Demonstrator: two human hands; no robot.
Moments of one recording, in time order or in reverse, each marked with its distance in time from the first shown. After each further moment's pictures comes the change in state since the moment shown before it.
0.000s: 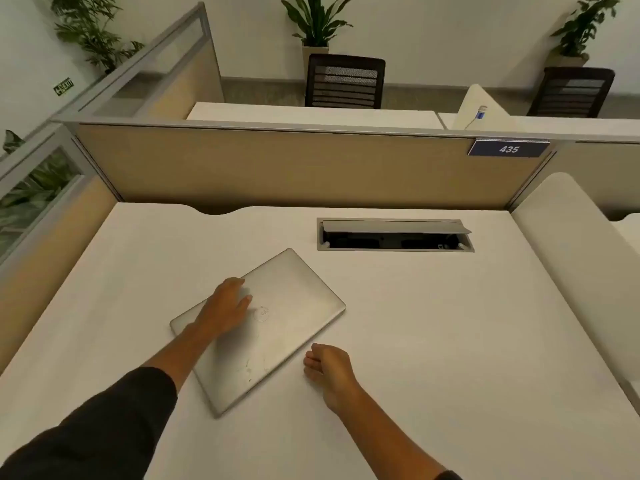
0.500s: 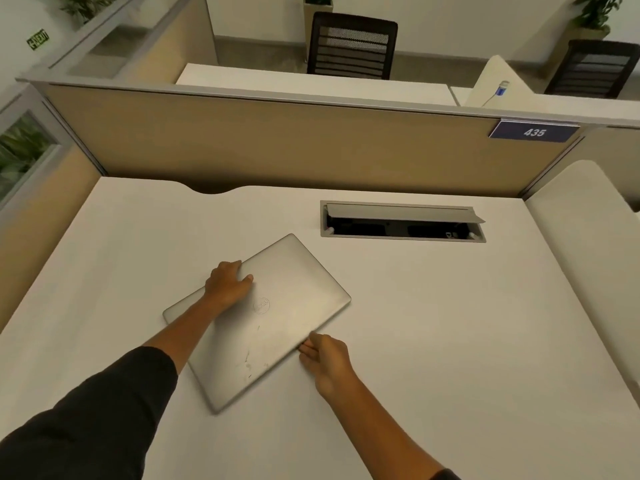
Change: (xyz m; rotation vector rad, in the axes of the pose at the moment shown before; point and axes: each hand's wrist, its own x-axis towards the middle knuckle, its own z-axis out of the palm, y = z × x) left_hand 0.034 0.024 -0.008 0.012 -0.109 -0.292; right_hand 0.049 0.009 0.016 0.087 0.102 0.077
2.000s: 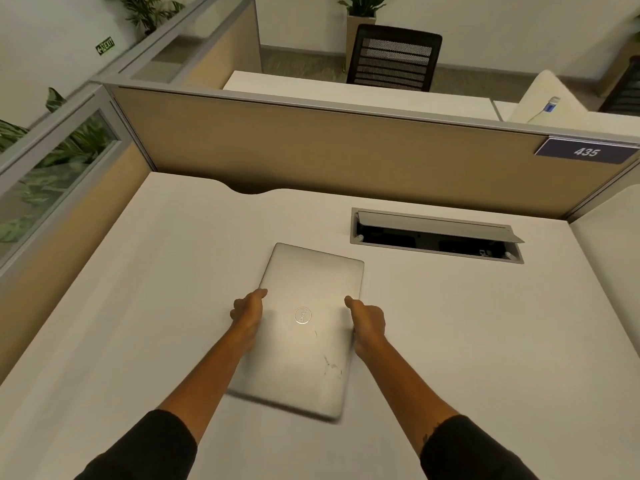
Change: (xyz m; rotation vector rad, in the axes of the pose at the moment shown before) left_hand -0.063 -0.012 0.029 -0.957 0.065 -0.533; right_hand 0.042 -0.064 0.011 -0.412 0.187 -0.282
